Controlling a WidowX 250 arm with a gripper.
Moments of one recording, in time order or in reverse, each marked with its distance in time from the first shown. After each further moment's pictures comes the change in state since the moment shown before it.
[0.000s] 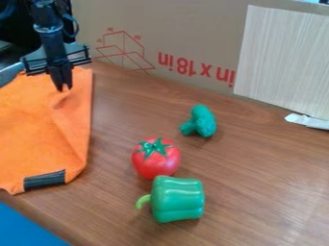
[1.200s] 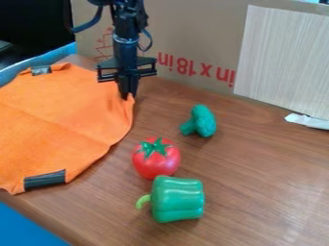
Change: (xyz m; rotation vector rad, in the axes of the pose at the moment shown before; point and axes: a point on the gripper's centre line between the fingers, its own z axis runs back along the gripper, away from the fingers) arm -0.040 -0.101 -0.018 0.038 0.053 -0.088
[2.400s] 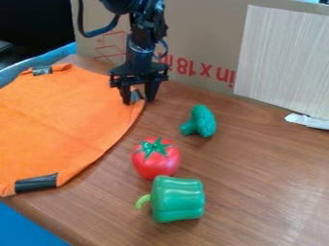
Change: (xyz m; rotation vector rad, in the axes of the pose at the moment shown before) arm -0.015 -0.017 -0.004 0.033 -0.107 0.019
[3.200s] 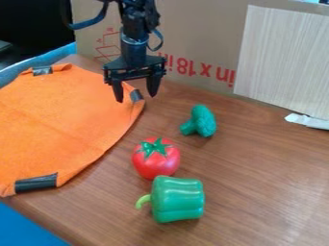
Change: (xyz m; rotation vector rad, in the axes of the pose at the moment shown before) arm -0.008 0.007 0.020 -0.061 0.027 -0.030
